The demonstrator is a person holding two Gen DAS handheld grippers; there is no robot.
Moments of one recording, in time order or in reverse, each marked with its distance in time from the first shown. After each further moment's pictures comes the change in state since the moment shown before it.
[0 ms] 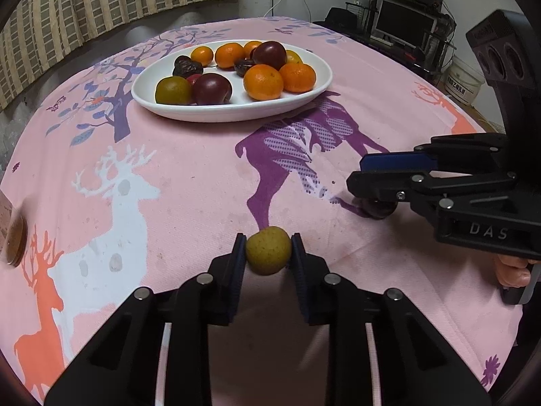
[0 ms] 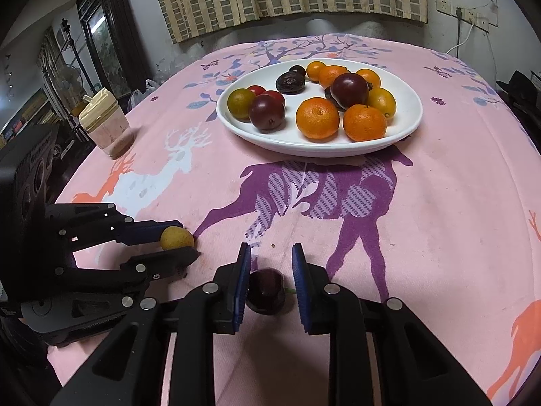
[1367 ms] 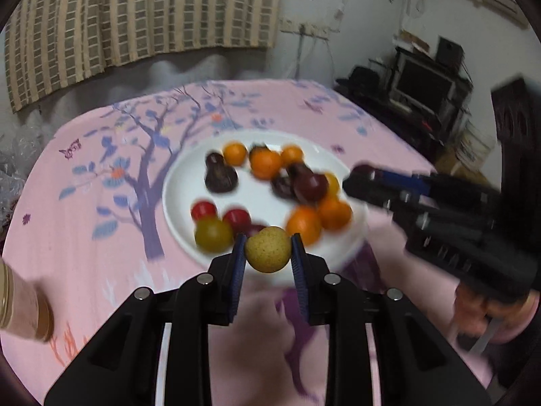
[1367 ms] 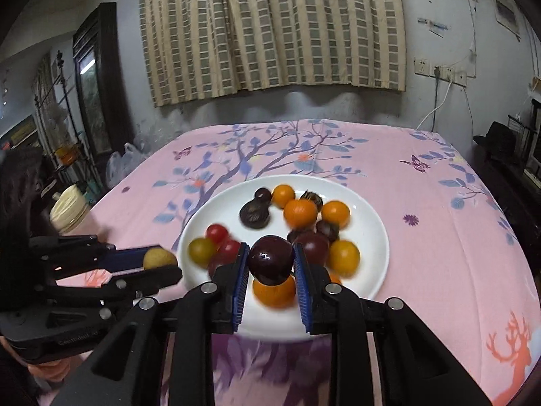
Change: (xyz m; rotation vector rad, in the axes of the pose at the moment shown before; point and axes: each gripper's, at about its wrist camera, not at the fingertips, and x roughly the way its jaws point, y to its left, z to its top) left arm -0.019 0.050 0.121 -0.138 -0.197 0.017; right arm -0.010 -0.026 0.113 0.004 -0.278 -0.109
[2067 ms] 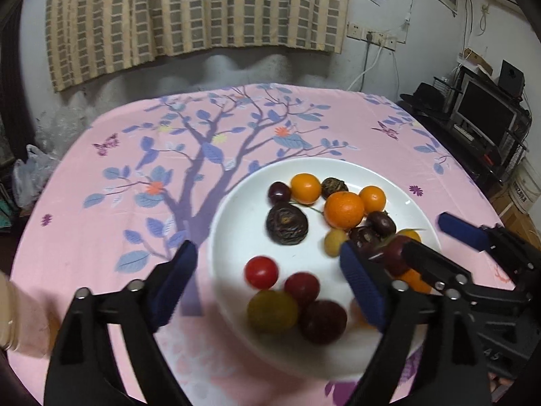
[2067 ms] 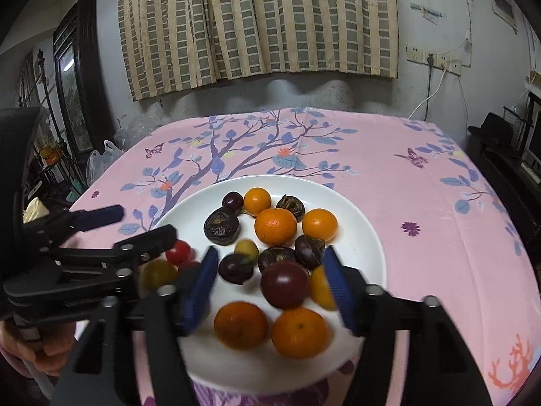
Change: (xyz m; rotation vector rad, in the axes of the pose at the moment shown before) left arm 0.044 0.031 0.035 -0.116 -0.001 0.226; right arm 0.040 -0.018 0.016 0.011 0.037 -0.053
